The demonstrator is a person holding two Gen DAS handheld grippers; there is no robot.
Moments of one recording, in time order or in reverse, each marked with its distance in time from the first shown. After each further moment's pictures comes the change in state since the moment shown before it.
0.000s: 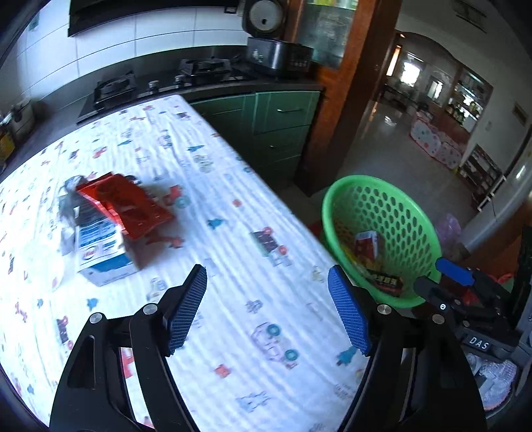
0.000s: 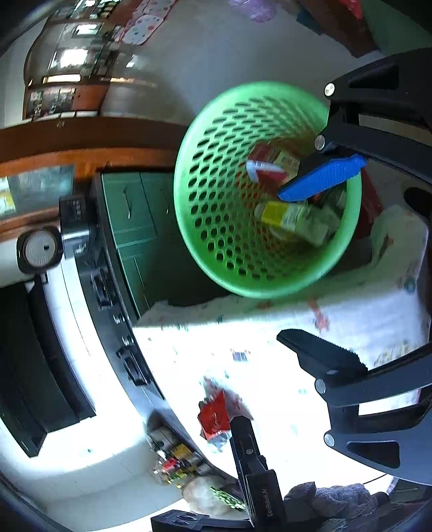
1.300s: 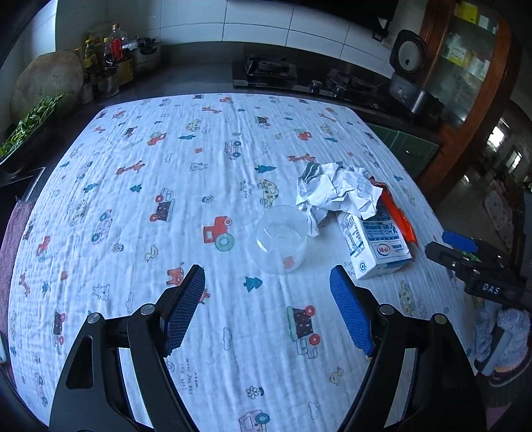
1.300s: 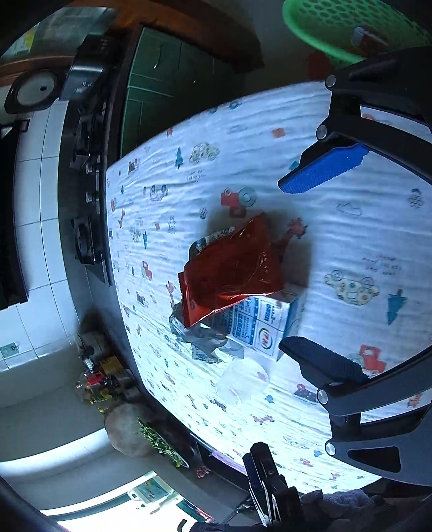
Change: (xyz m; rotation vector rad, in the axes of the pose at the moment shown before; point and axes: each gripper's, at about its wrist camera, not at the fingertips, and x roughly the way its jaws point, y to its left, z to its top) left arm -0.068 0.245 -0.031 -0.334 -0.035 0.266; right arm 0.152 0.227 0.077 -0.335 0.186 0.303
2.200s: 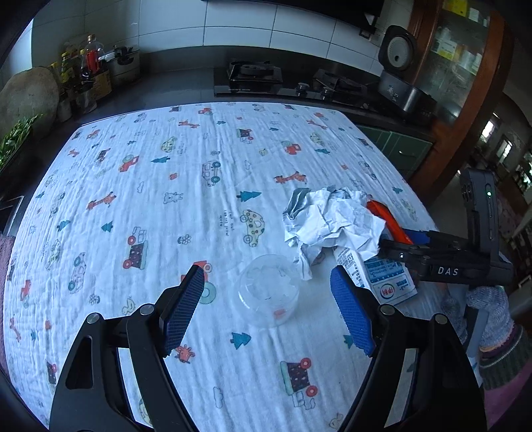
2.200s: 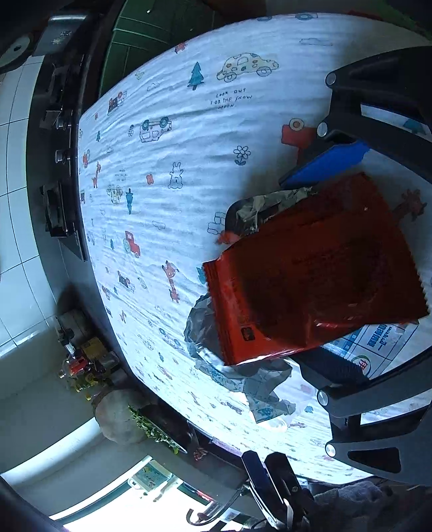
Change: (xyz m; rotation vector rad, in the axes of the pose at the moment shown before) left arm 0.035 -0.014 0.039 0.057 -0.009 -0.043; right arm 0.092 -0.019 0.048 0.030 0.099 0.190
